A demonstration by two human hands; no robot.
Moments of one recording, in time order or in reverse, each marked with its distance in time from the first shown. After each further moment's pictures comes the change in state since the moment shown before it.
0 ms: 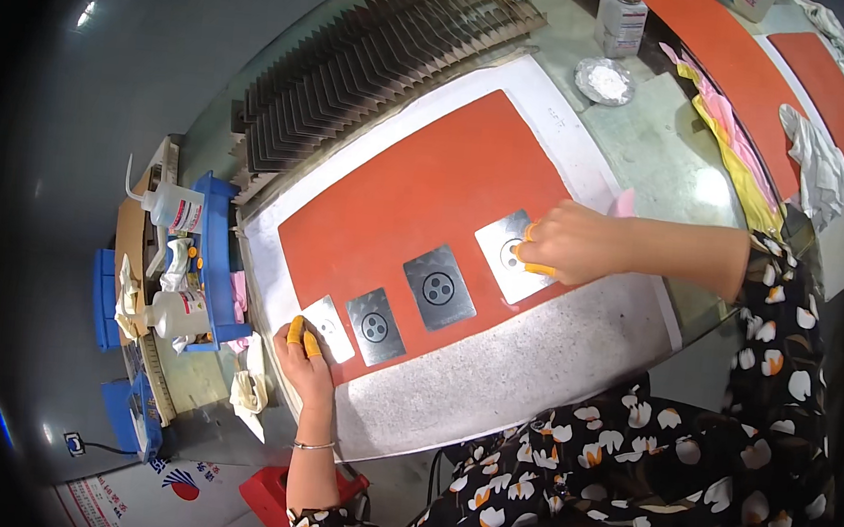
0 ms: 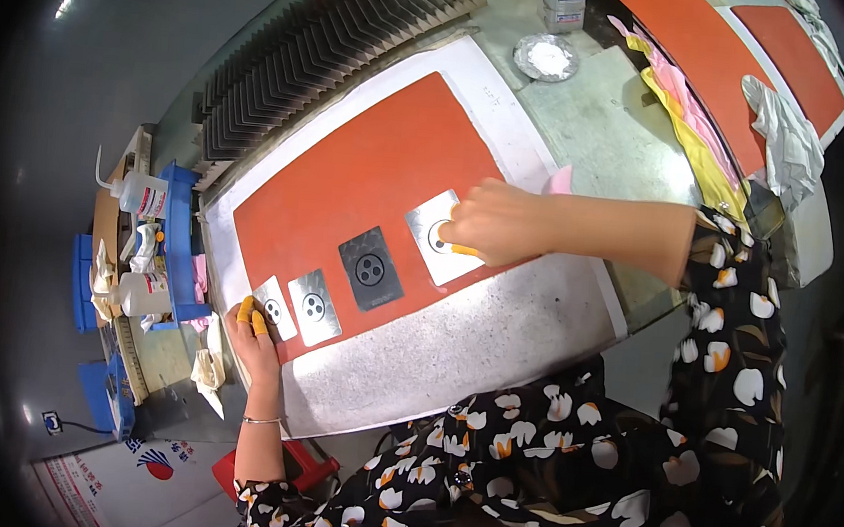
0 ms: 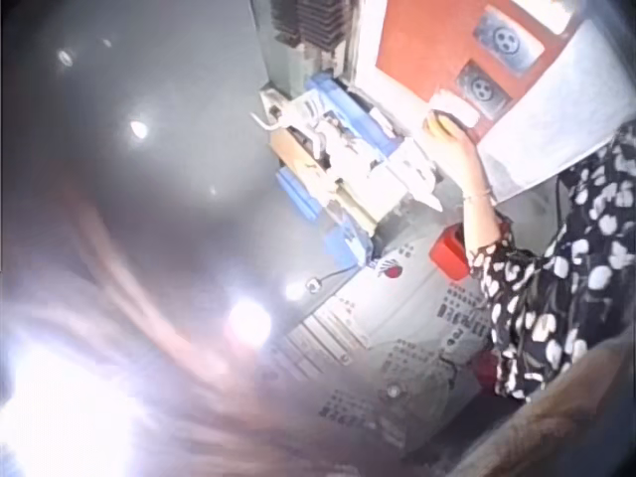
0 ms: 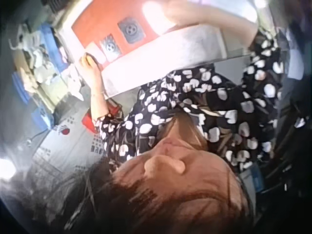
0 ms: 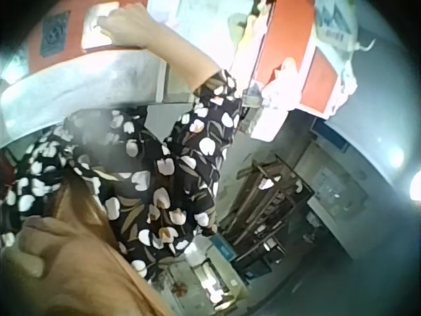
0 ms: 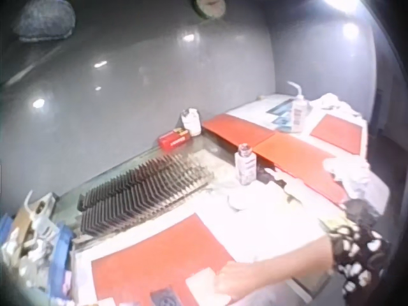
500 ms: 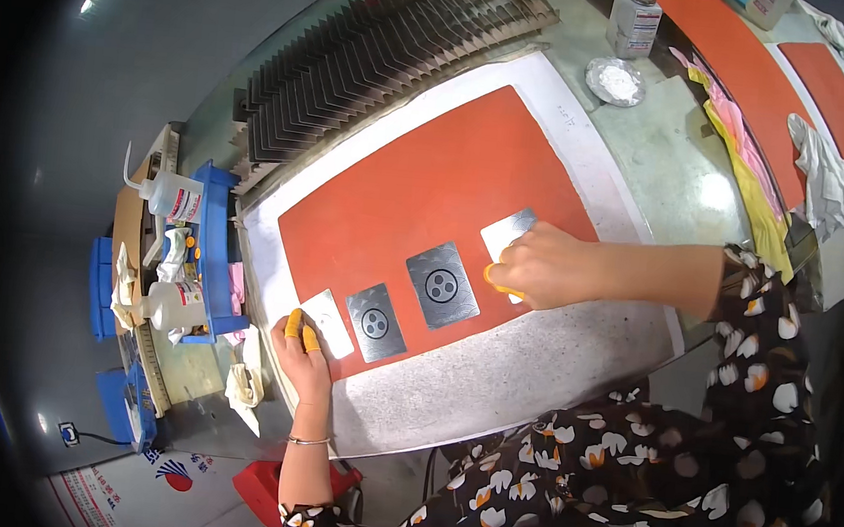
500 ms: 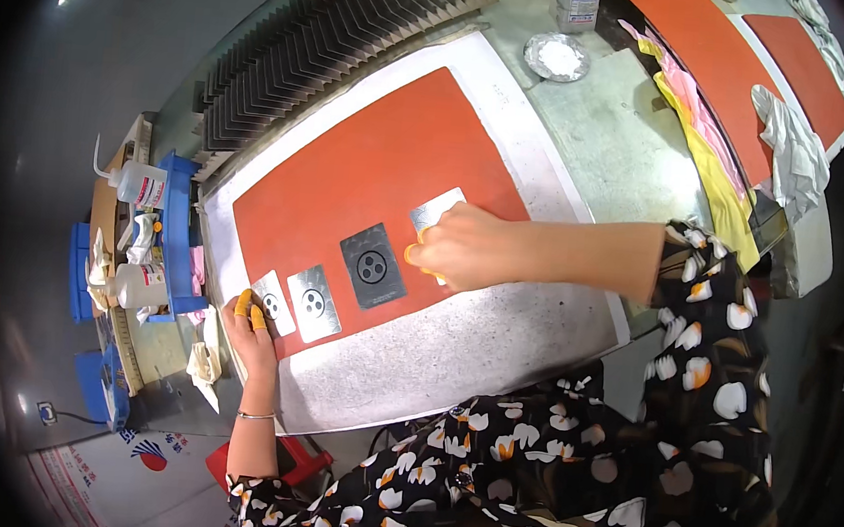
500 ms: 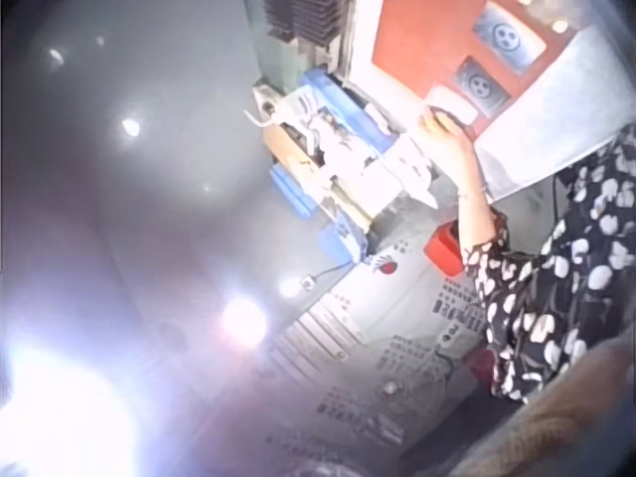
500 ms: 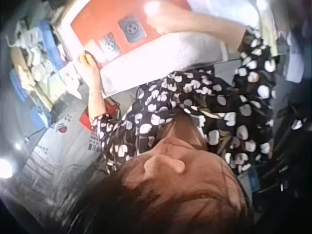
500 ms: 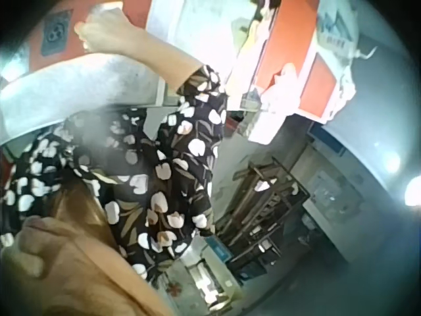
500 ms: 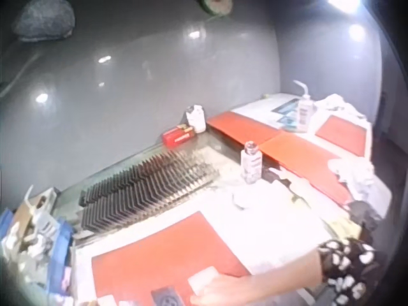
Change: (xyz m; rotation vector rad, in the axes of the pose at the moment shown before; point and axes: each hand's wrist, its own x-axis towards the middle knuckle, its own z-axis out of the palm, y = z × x) left_hand 0.003 -0.003 0.002 0.101 0.028 0.181; right_hand 0.023 -0.020 0.012 0.044 0.072 -0.033
